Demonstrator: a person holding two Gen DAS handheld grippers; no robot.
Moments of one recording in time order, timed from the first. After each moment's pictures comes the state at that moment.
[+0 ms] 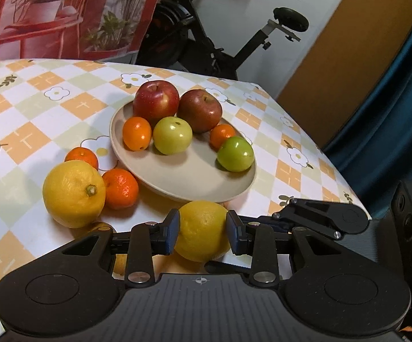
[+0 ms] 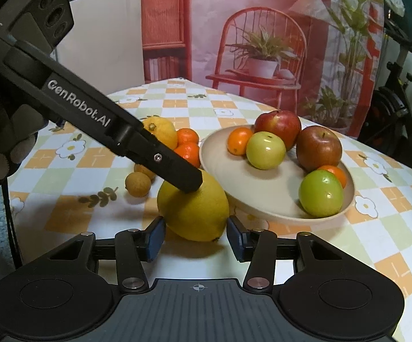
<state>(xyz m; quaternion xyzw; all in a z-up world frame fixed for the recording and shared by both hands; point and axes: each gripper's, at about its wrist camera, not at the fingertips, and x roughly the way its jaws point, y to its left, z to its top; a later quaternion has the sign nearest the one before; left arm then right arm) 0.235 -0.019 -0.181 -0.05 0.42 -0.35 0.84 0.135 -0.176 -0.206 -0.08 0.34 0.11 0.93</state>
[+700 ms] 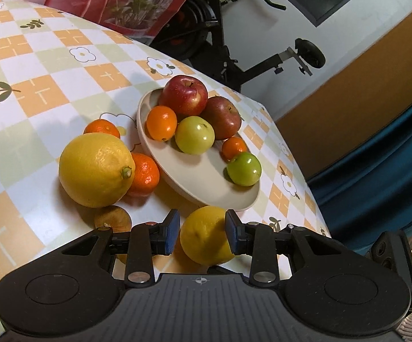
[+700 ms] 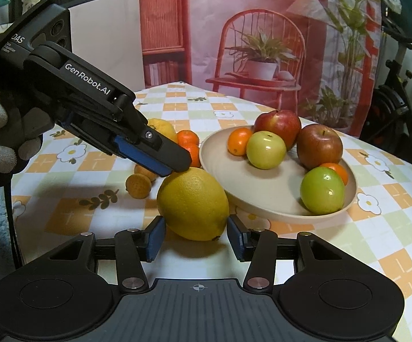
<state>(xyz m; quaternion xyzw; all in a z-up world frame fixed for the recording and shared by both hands) 0.256 0.014 -0.204 -0.19 0.45 -0.34 0.80 0.134 -0.178 -0.209 -0.07 0.33 0.11 0.93</state>
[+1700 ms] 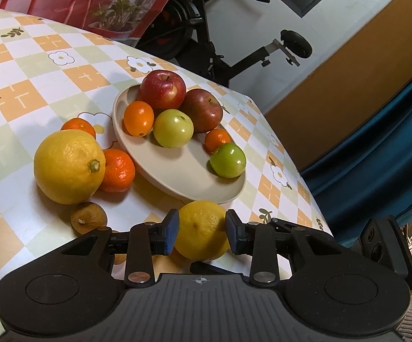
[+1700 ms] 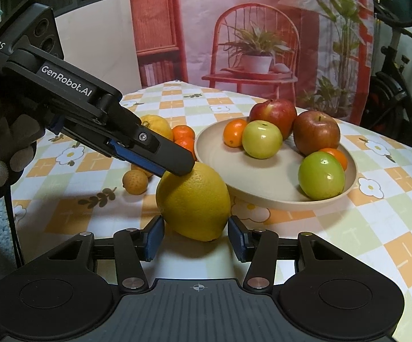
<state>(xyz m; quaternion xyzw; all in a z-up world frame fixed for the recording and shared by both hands) 0.246 -0.002 -0.205 -0.16 0.43 -0.37 0.81 0.134 -0.185 -0.215 -0.04 0.34 0.11 0.93</state>
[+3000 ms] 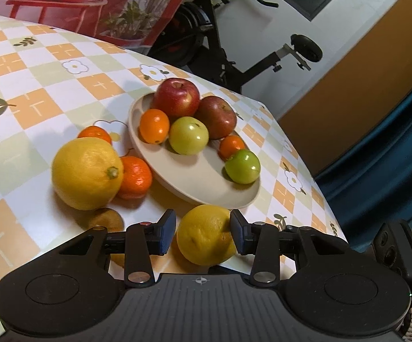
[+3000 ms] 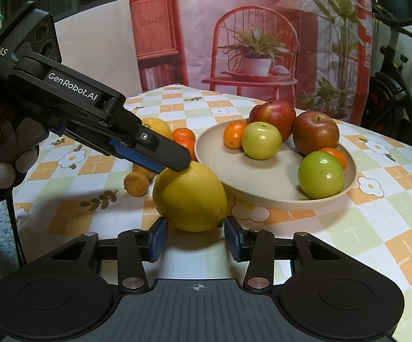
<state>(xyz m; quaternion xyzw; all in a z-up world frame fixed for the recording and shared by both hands) 0.243 0.007 -0.204 -0.15 0.42 -0.34 0.83 0.133 -0.184 -0.215 -0.03 0.33 0.11 0.94</state>
